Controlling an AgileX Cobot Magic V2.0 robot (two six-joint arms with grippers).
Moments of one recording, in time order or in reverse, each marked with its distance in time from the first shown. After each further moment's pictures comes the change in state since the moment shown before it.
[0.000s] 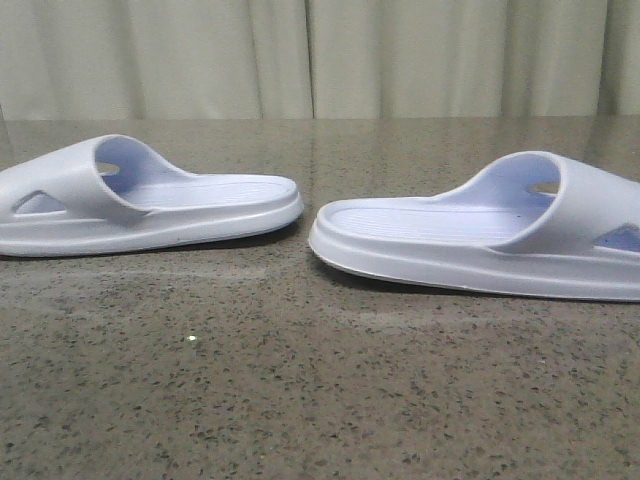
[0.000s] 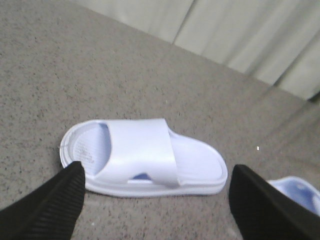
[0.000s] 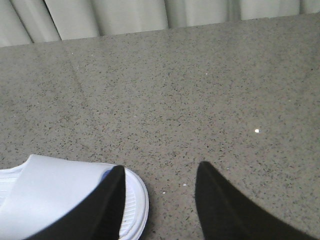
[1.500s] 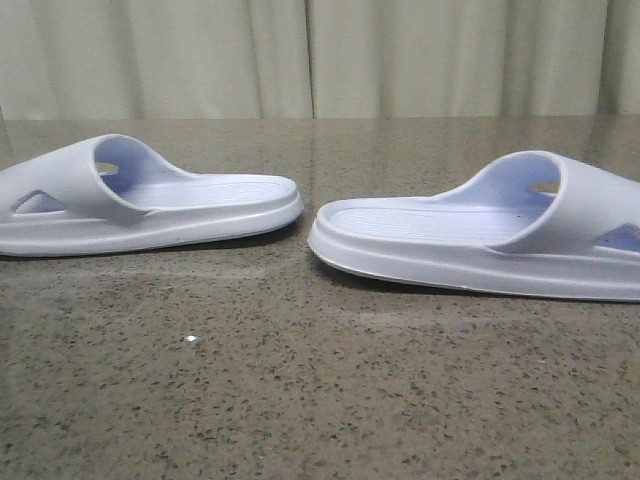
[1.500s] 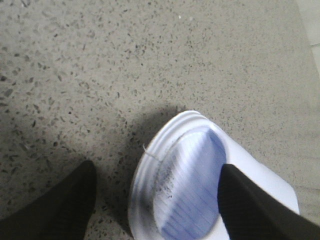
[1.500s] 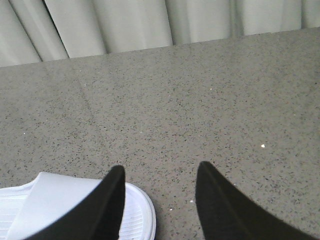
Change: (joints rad) left arm 0.000 0.710 0.005 -0.428 -0.251 -0.041; right arm 0.000 0.000 0.000 0.022 -0.052 0.000
